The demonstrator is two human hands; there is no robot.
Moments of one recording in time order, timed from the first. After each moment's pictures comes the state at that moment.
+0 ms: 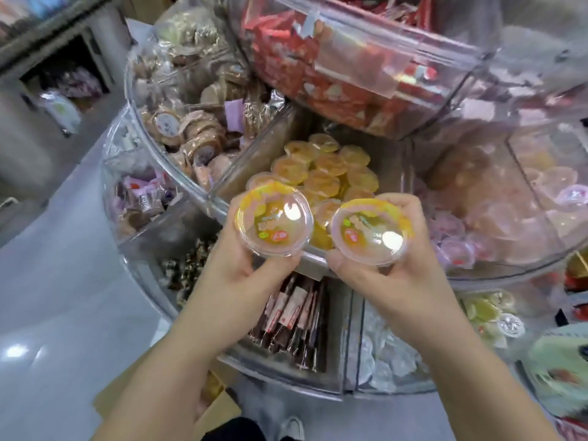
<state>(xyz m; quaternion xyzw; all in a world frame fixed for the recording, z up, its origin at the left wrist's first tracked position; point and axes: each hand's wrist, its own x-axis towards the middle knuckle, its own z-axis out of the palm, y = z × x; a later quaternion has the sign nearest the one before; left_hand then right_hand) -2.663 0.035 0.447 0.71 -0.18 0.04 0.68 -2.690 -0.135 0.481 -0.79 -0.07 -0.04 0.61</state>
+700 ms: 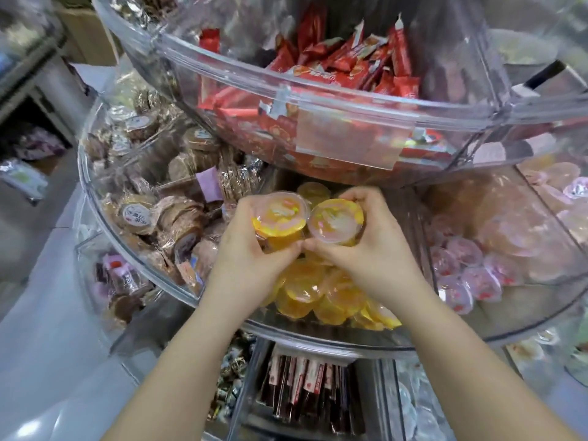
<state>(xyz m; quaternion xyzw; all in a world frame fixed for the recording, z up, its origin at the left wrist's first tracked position) -2.518 0.011 0.445 0.79 -0.16 0.00 0.59 -2.559 -0.148 0.458 -0.86 0.06 -0.15 0.48</state>
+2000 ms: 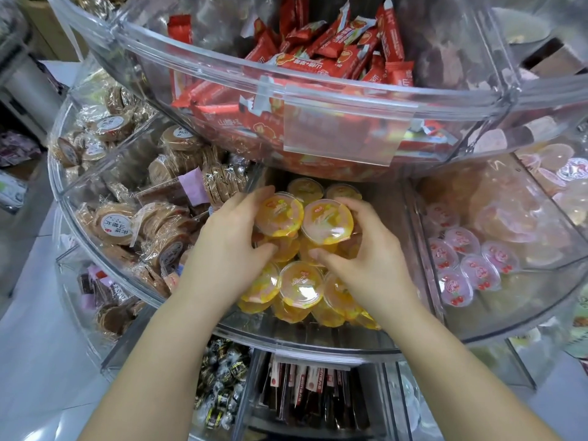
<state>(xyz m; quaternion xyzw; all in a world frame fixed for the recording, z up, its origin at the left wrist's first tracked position) -2.486 0.016 0.452 0.91 -0.25 0.03 0.33 -2.561 -0.148 0.435 -0.87 0.10 -0.15 0.45</state>
